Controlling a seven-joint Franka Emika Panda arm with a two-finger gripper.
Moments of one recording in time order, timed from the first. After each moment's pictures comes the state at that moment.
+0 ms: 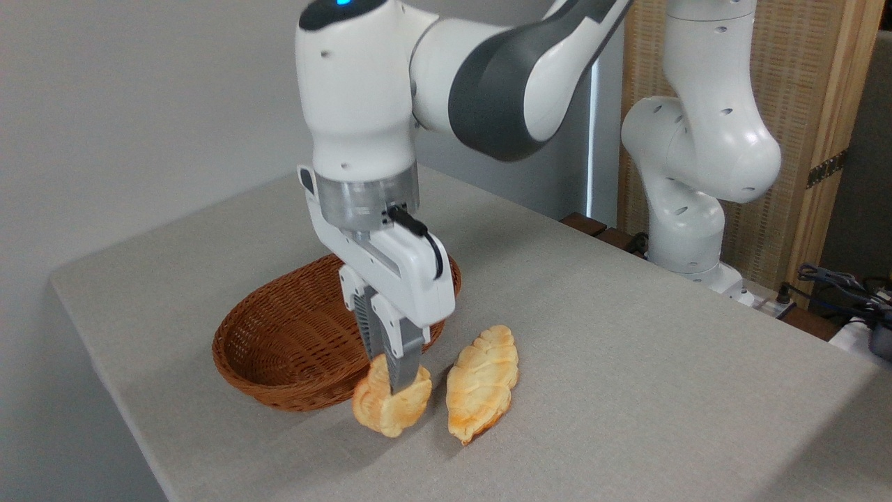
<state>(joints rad) -0.19 0.00 0.26 -1.92 -0.06 2.00 0.92</state>
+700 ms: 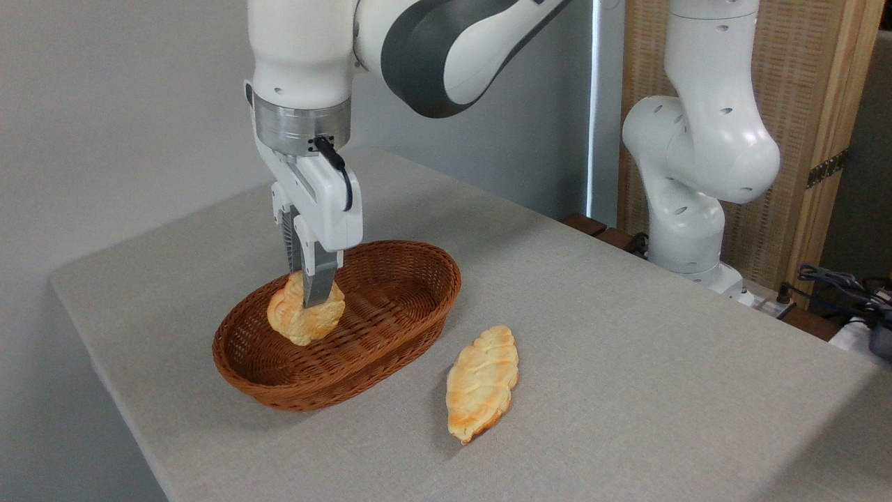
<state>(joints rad) -0.22 -0.02 0.11 -1.87 -0.23 2.00 0.90</state>
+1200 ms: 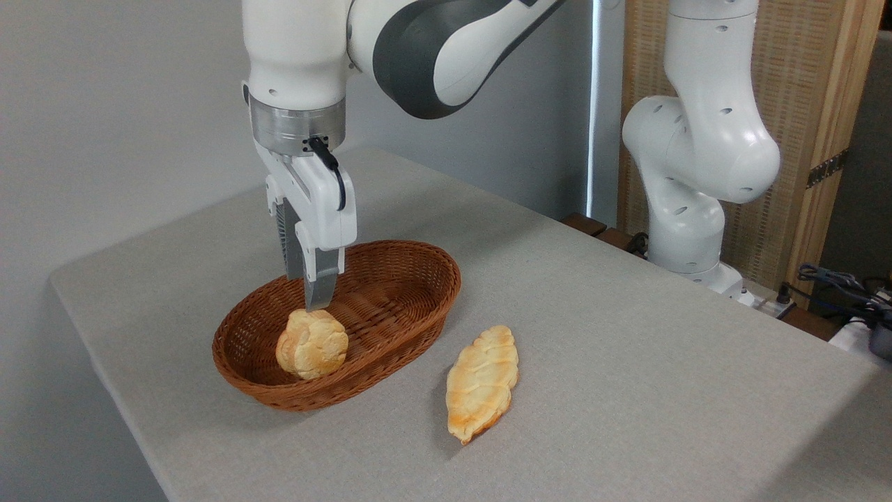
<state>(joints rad) -0.21 -0.01 0.10 -1.87 -0.23 2.00 0.90</state>
